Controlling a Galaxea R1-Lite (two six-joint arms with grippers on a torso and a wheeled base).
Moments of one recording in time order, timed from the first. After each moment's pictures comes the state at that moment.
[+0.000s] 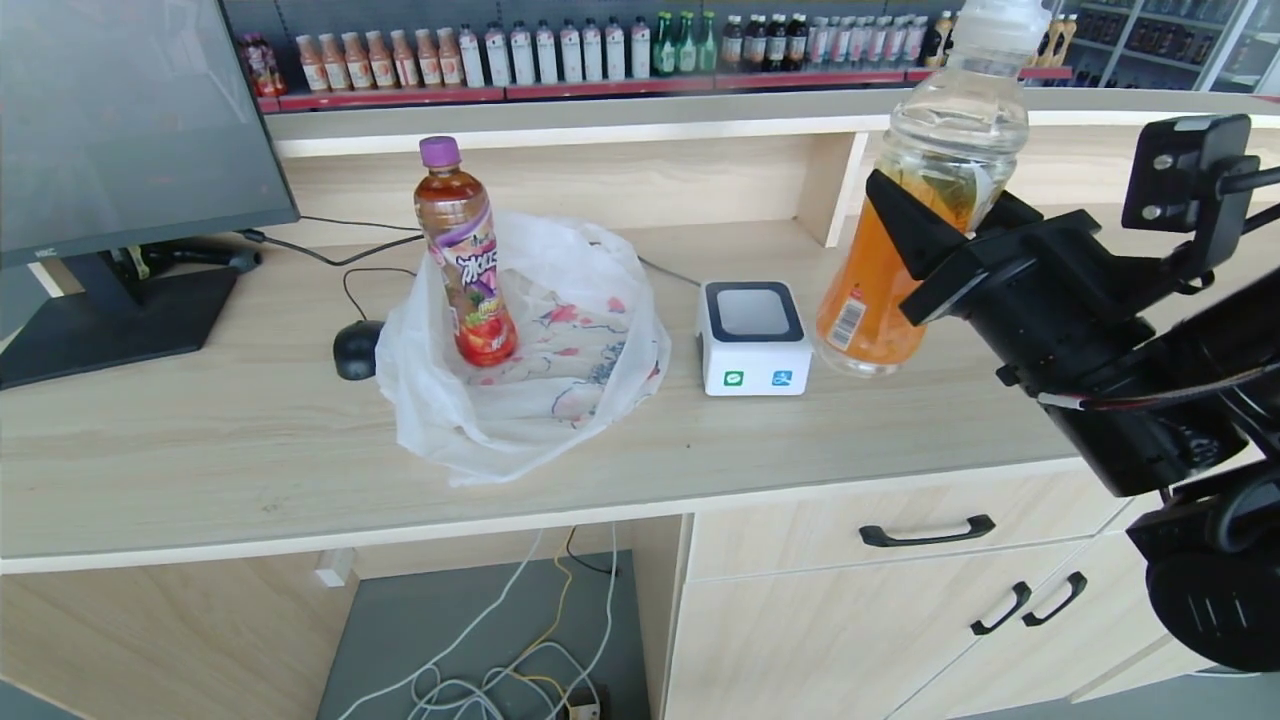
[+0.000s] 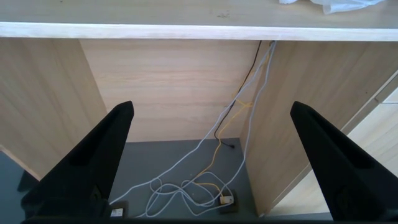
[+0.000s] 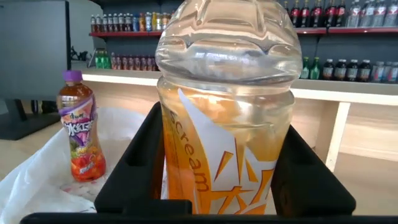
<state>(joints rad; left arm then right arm) 0.00 0.00 0.00 0.00 0.00 0.02 0.48 1.70 -0.73 -1.57 0.01 -0.11</state>
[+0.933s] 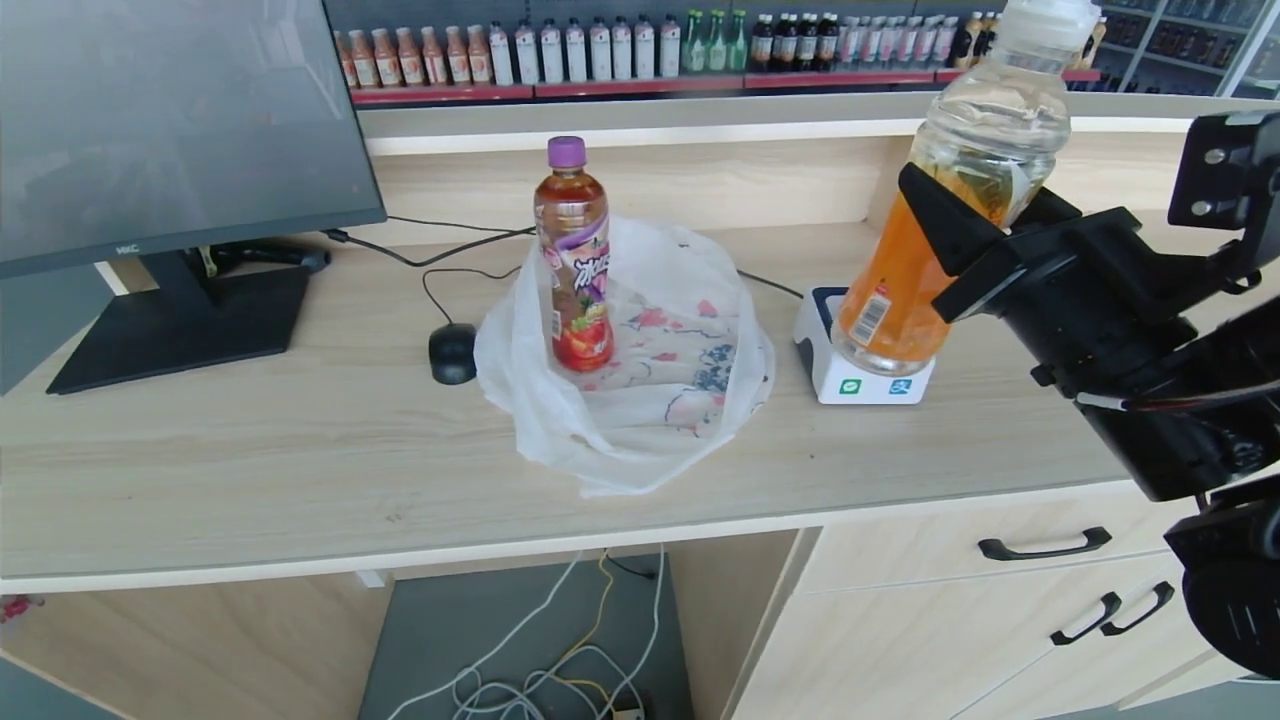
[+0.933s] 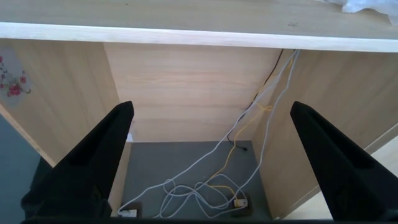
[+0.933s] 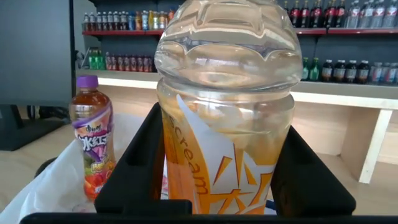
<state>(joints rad) 0.00 0.00 0.00 0.00 0.00 -0.01 0.46 1.66 -0.70 -1.57 0.01 -0.11</state>
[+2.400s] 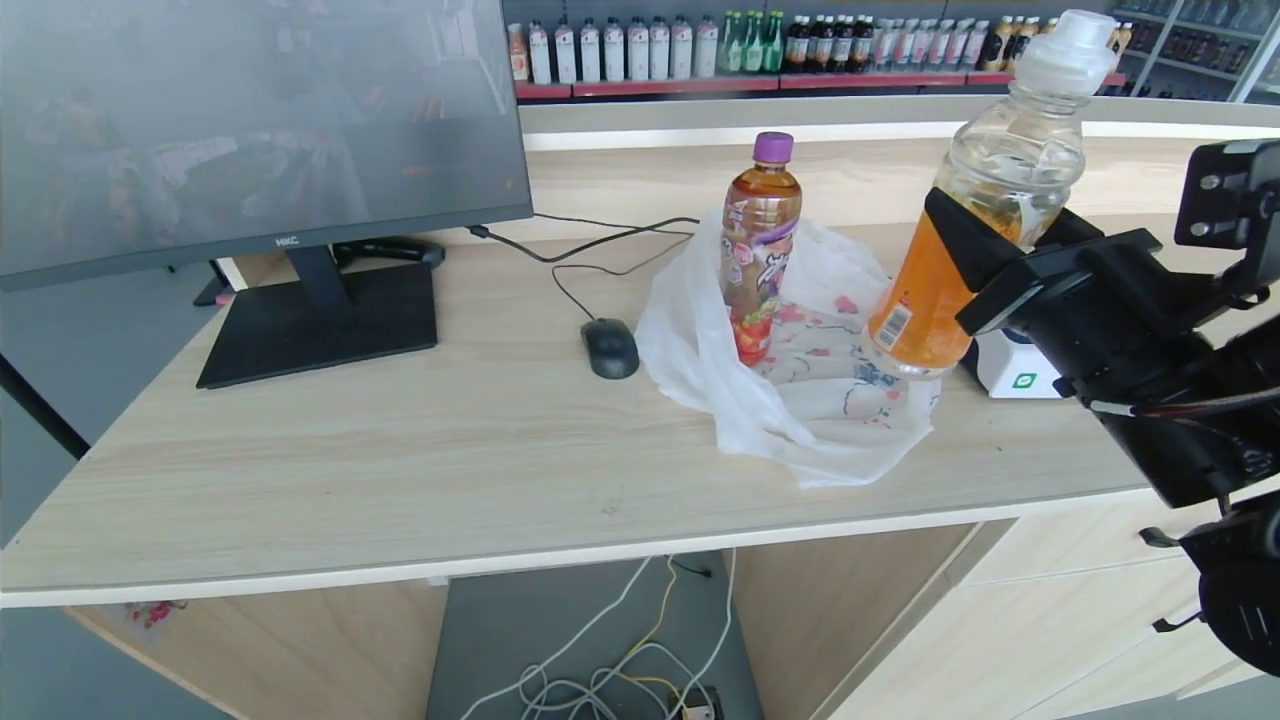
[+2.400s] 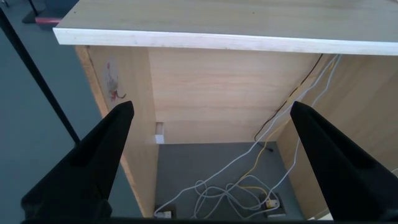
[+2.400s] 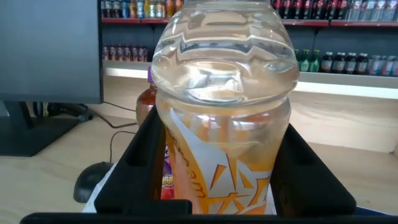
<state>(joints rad) 0.00 0.00 0.00 0.00 0.00 0.00 0.38 1.66 -0.65 -1.57 0.01 -0.12</state>
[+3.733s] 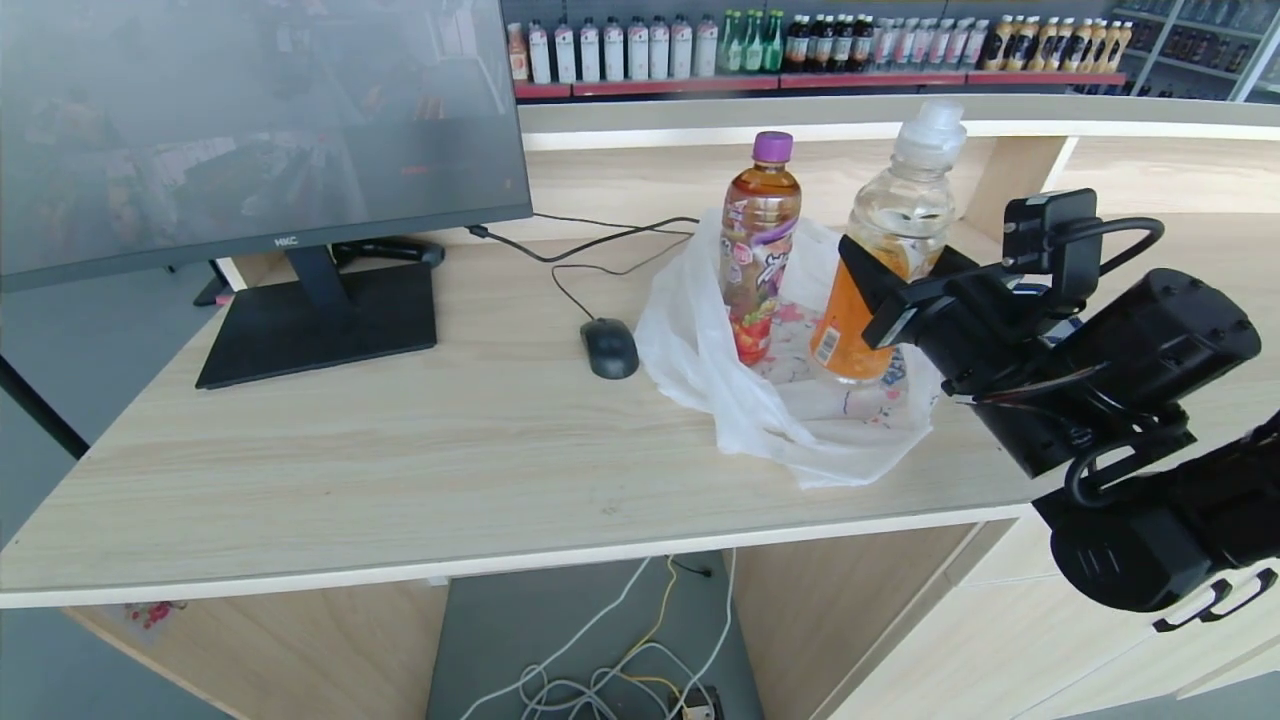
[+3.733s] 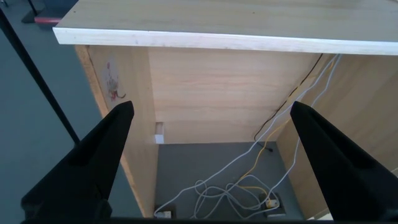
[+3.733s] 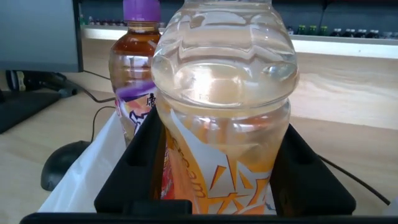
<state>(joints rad) 0.00 0.00 0.00 0.00 0.00 0.00 0.38 1.89 -0.81 -1.57 0.01 -0.11</state>
